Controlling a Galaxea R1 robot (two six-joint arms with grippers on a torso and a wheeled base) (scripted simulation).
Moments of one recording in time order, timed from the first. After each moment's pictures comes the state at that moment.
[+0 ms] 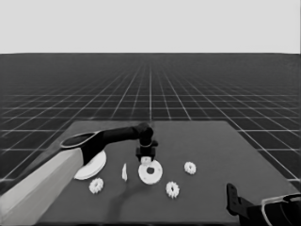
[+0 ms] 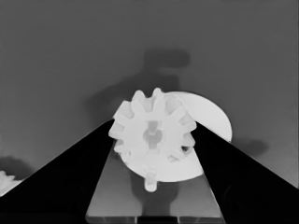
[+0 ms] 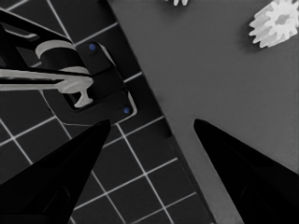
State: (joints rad) left arm 0.12 3.10 -1.98 0.27 1.44 -1.13; right arm -0.35 1.76 -0.39 -0.70 -1.18 0.32
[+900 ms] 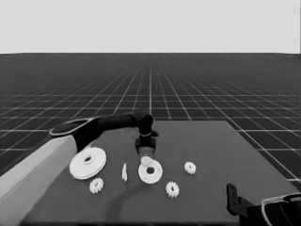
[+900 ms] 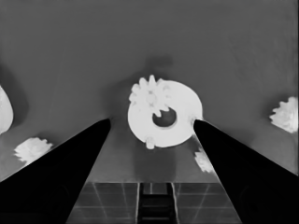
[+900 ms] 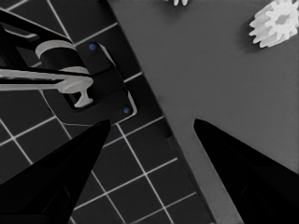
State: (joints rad) left arm -0.02 3.06 -1.86 0.15 1.51 -1.20; right arm -0.35 1.76 -0.39 -0.70 -1.18 0.32
